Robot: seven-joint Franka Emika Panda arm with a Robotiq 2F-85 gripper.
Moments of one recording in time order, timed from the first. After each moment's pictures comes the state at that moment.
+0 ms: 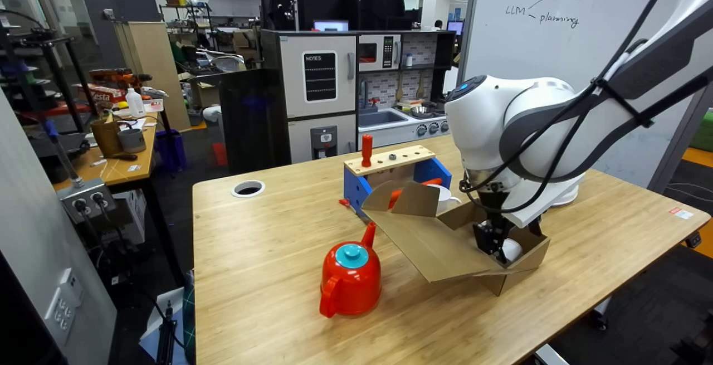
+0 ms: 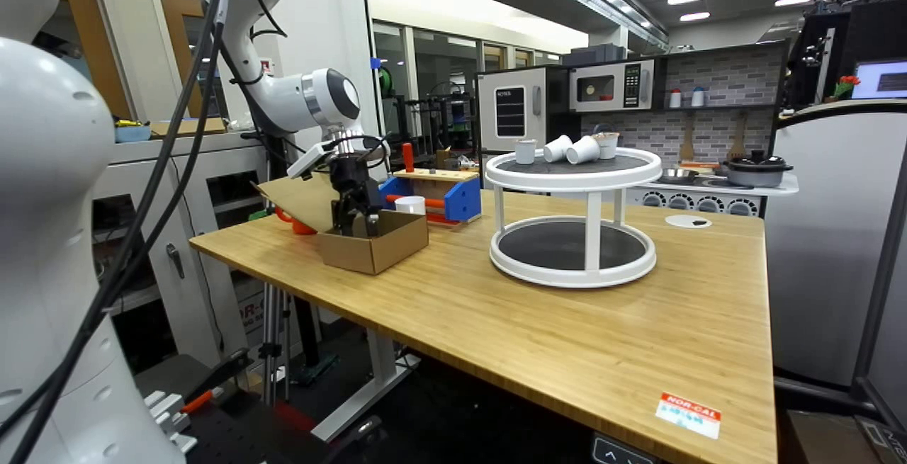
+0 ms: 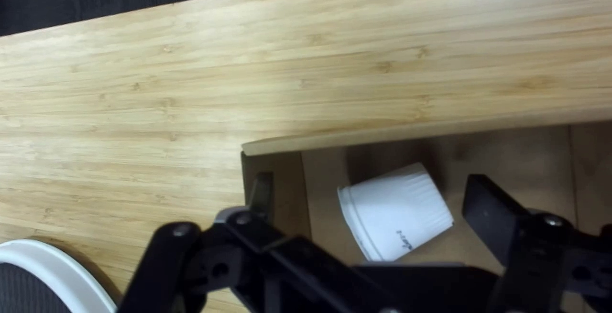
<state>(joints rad) 0.29 0.36 0.09 -2.10 -0.30 2.04 0.70</state>
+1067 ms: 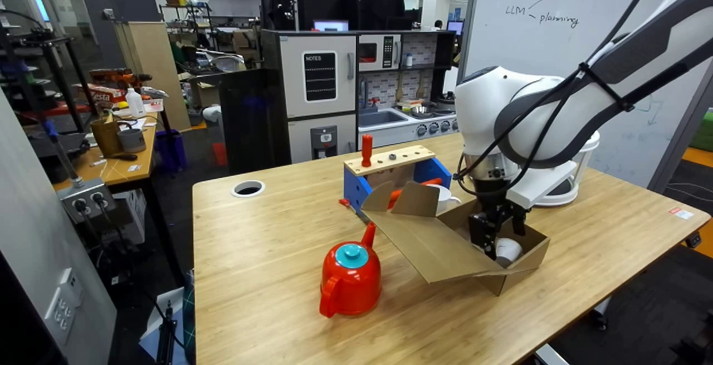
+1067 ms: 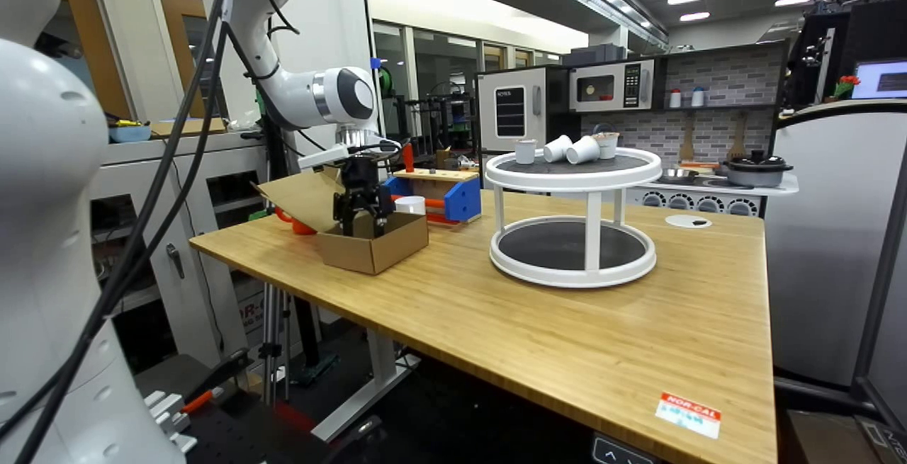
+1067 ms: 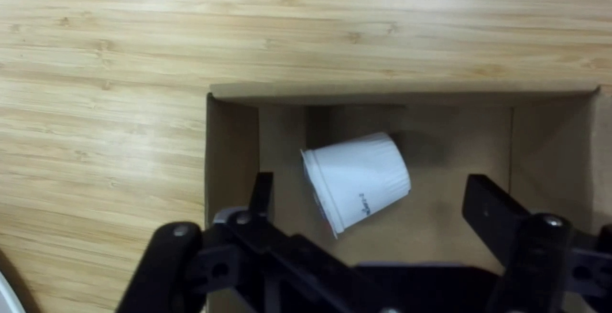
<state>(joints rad) 0.24 0.36 0.09 -2.10 -0.15 2.14 0.40</state>
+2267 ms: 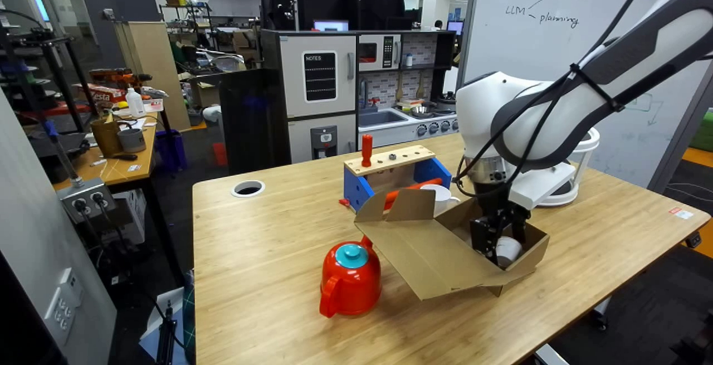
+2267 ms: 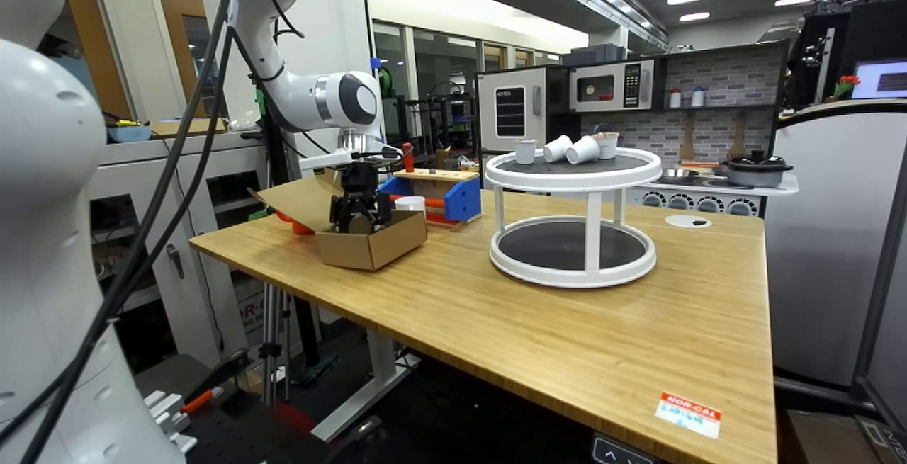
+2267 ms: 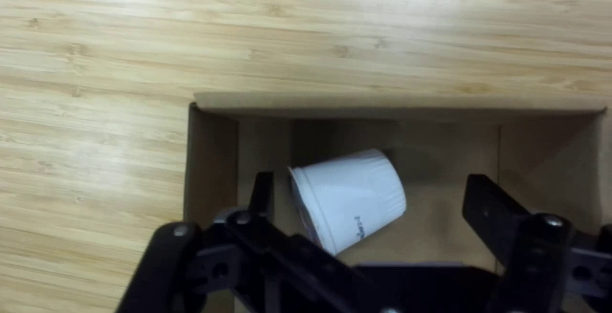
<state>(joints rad) 0.22 0.37 0.09 -2.10 -0.09 2.14 0.32</state>
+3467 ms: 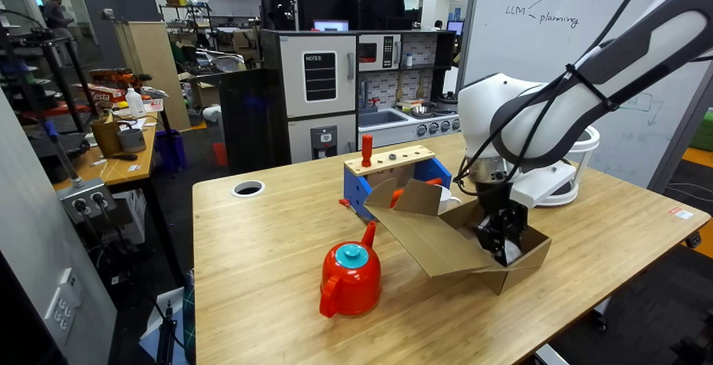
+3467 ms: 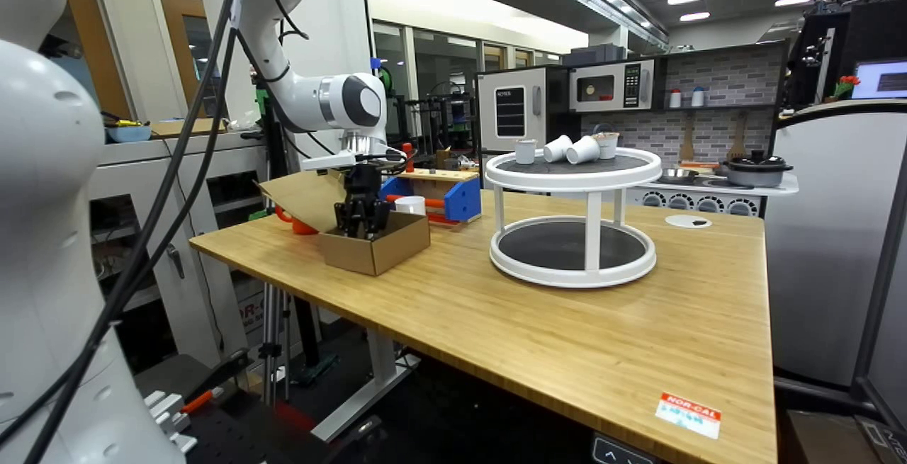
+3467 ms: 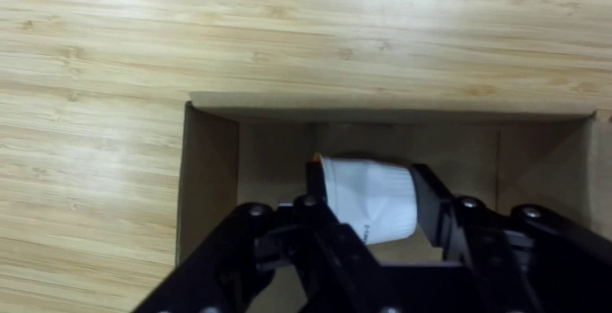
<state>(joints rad) 0.21 0.38 0.09 -2.10 -0.07 2.14 0.29</state>
